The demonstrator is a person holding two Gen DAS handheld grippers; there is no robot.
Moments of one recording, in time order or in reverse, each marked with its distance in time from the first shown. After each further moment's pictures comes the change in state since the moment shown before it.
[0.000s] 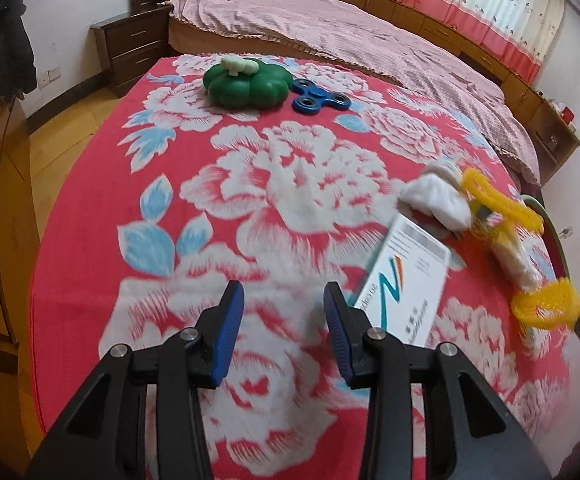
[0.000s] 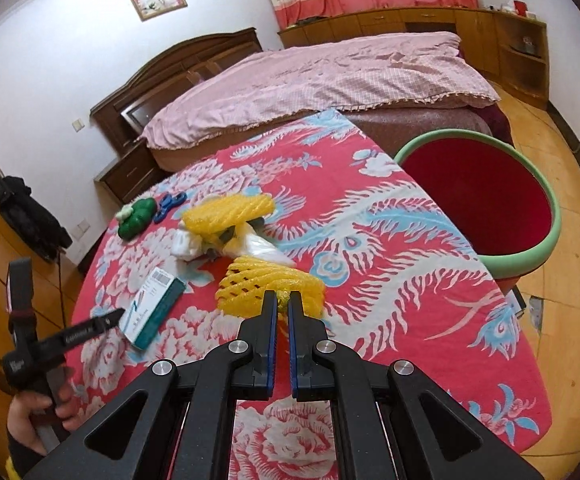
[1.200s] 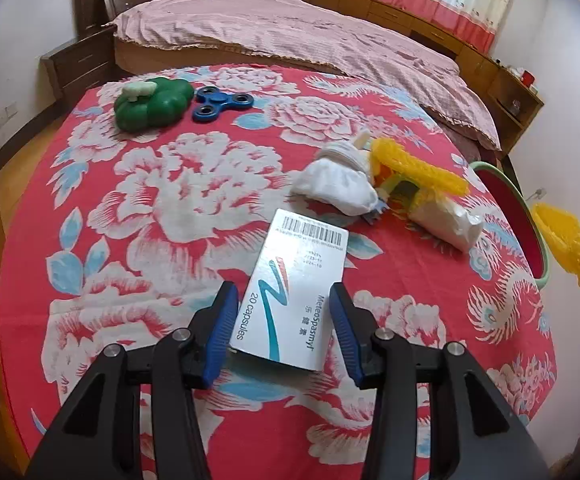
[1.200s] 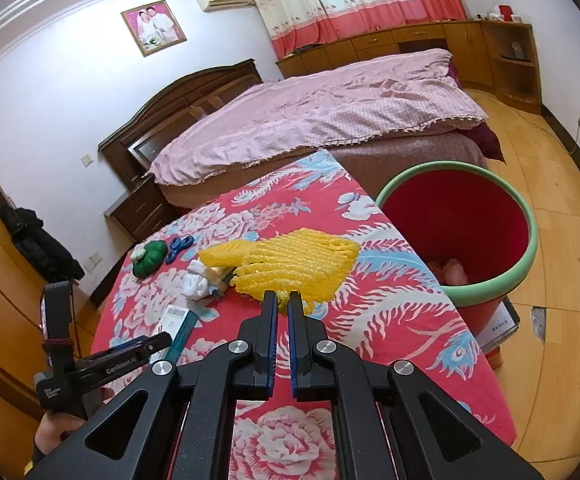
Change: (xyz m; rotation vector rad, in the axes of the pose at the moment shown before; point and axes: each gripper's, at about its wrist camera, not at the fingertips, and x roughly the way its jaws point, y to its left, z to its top) left arm 0.002 -0.066 0.001 0.151 0.006 -0.092; right arm -0.041 -0.022 0.015 0.045 -0.105 0.035
